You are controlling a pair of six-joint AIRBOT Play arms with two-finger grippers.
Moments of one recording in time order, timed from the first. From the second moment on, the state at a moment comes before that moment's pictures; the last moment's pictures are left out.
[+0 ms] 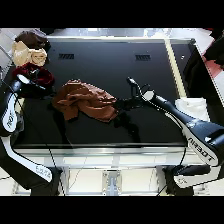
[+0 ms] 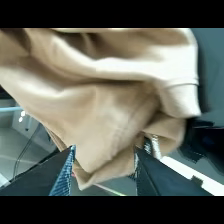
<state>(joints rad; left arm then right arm) 0.29 -1.84 1.49 1.18 -1.02 -1.26 0.41 -1.56 1.09 -0.70 0.71 1.21</state>
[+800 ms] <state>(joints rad) 0.34 -1.80 1.48 0.98 -1.17 -1.03 0.47 -1.66 1.12 -0.65 0.77 1.24</state>
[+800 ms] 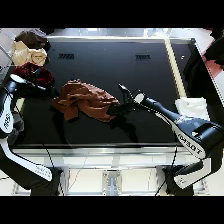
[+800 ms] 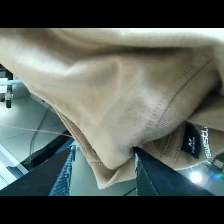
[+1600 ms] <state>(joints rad) 0.36 -1.78 1.49 0.92 -1.30 -0.94 0.46 -1.64 1.16 -0.69 0.65 1.24</state>
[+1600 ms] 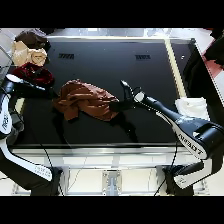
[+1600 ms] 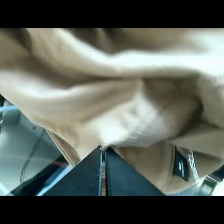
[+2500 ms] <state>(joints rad) 0.62 -0.81 1.49 0.60 -1.14 -1.02 0.39 -0.87 1.83 -1.27 1.20 1.35</state>
